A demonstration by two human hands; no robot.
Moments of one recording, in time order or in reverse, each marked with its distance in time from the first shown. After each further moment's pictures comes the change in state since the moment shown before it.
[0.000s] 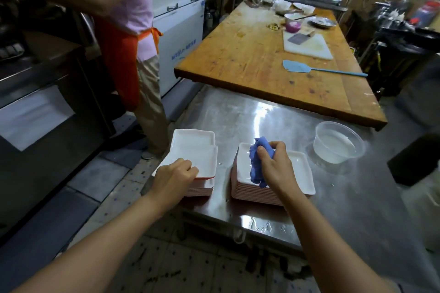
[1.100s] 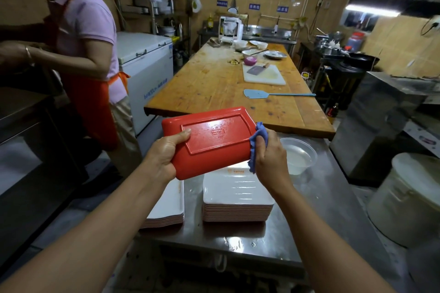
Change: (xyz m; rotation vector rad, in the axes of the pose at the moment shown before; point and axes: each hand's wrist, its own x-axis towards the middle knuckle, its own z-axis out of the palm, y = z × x) left_hand 0.101 0.054 -0.116 -2.004 0.012 -0.970; right_hand -0.012 -0.041 -0.088 -0.044 0.331 -0.400
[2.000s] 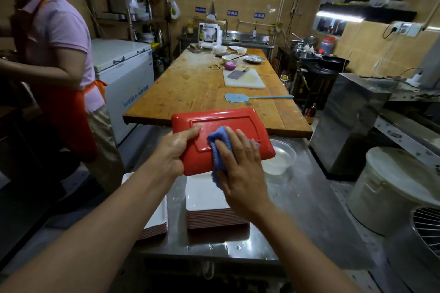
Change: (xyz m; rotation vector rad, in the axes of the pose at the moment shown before) left_hand -0.009 -0.003 0.062 0.112 -0.063 0.008; right_hand -0.038 -0.003 -0.007 -0.600 -0.052 -0.551
